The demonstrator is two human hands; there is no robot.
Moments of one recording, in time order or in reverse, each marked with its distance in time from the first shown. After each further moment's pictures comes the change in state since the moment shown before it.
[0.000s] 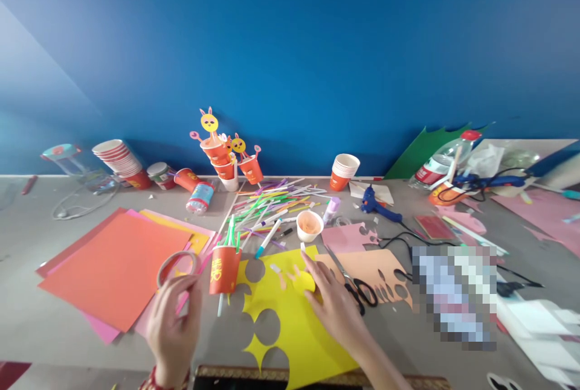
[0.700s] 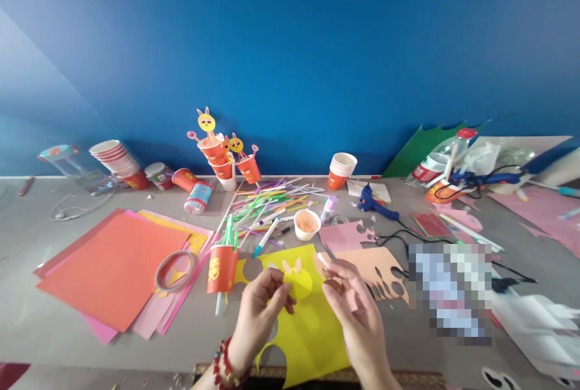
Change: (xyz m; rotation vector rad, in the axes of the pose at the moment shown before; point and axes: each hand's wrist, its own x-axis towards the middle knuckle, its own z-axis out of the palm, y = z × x) left_hand -0.013 0.109 0.071 -1.021 -0.743 -0.623; right_hand -0.012 -0.039 -0.019 0.815 0.474 0.278
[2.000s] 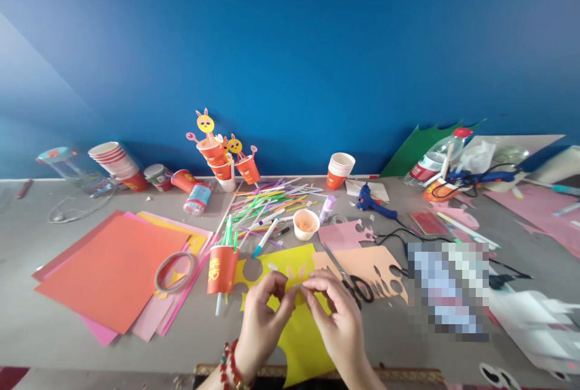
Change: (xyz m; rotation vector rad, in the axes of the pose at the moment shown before) left_hand -0.006 -0.006 0.003 0.442 0.084 0.177; right_hand 0.000 -0.001 0.018 -0.366 -0.102 -0.372
